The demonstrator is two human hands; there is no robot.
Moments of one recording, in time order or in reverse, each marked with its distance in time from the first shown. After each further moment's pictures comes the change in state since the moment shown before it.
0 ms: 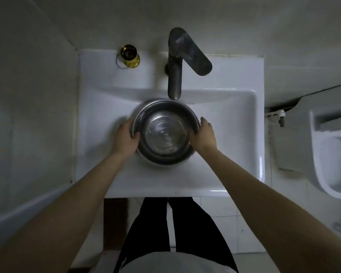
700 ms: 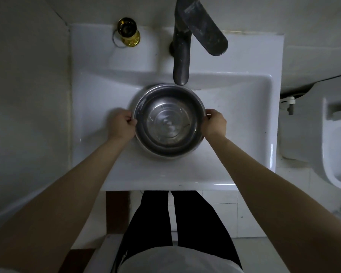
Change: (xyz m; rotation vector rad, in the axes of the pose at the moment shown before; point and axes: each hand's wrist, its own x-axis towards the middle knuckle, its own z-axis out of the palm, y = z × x) left_hand 0.018 -0.018 0.006 0.051 0.026 -0.208; right_hand 0.029 0.018 0.012 0.180 0.076 0.126
